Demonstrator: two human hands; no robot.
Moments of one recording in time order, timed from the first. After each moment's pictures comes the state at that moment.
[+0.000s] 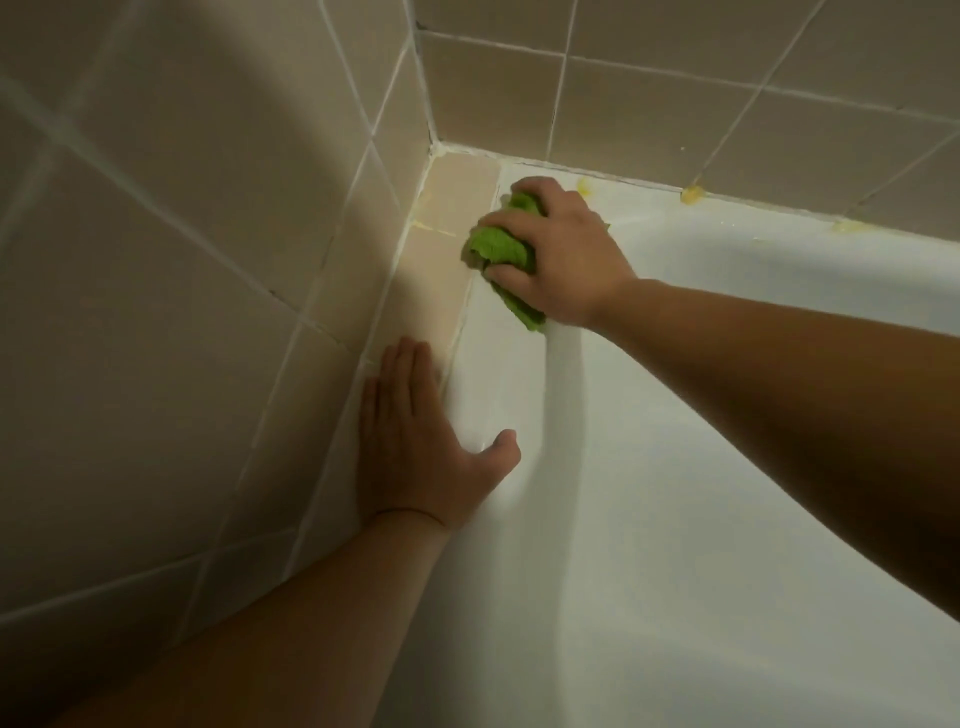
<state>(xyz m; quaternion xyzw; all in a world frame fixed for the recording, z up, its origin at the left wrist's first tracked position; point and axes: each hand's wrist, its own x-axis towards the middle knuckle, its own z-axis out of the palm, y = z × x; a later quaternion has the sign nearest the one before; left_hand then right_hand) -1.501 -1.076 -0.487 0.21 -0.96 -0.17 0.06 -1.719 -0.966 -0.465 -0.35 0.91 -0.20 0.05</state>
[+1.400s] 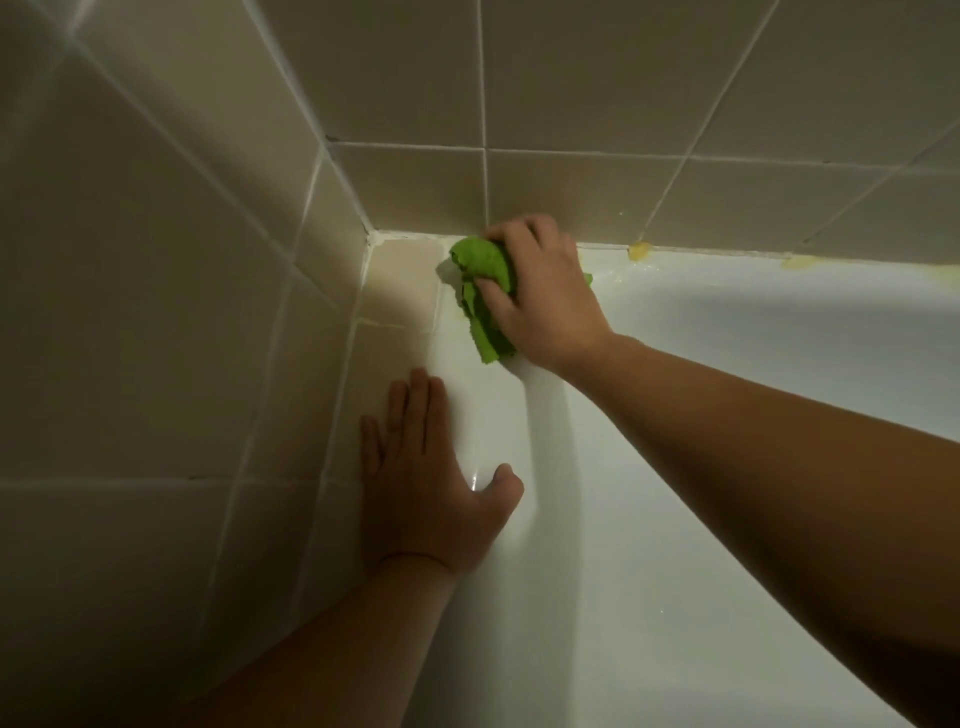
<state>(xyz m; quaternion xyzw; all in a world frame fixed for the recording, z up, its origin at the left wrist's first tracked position) -1.568 -1.075 -0.490 0.13 -0.98 -0.15 -0.03 -1.750 -0.960 -0.472 -0.19 0.93 -0.33 0.00</state>
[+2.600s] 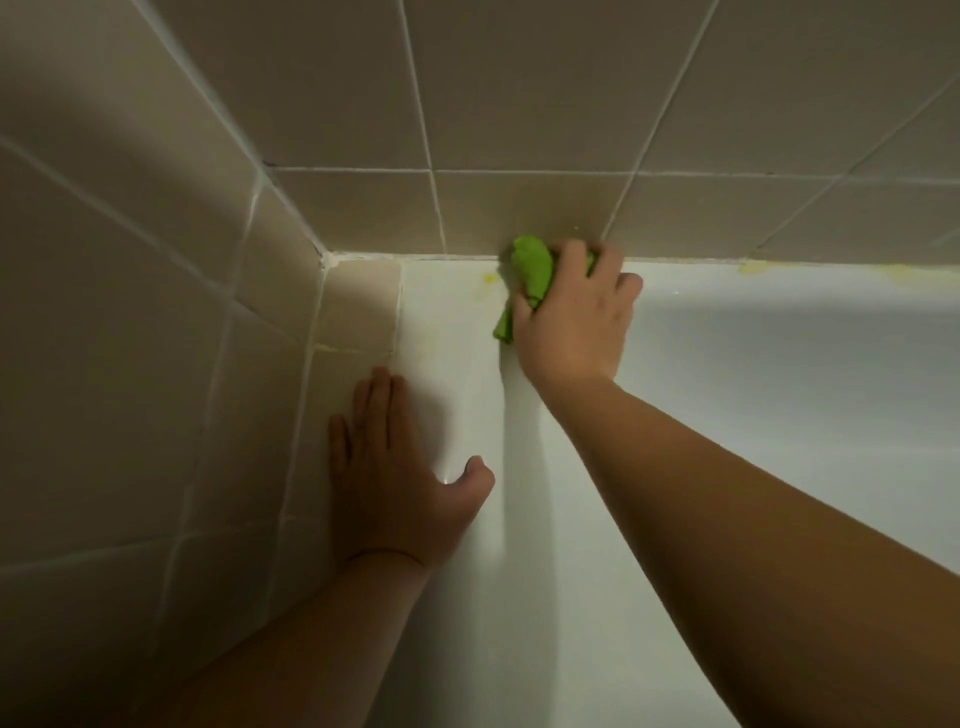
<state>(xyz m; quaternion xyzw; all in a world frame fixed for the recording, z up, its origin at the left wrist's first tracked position) -1.595 -1.074 -0.499 0.12 -0.98 -0.14 0.05 -1.741 -0.932 -0.479 0.09 0.97 -0.21 -0.06</state>
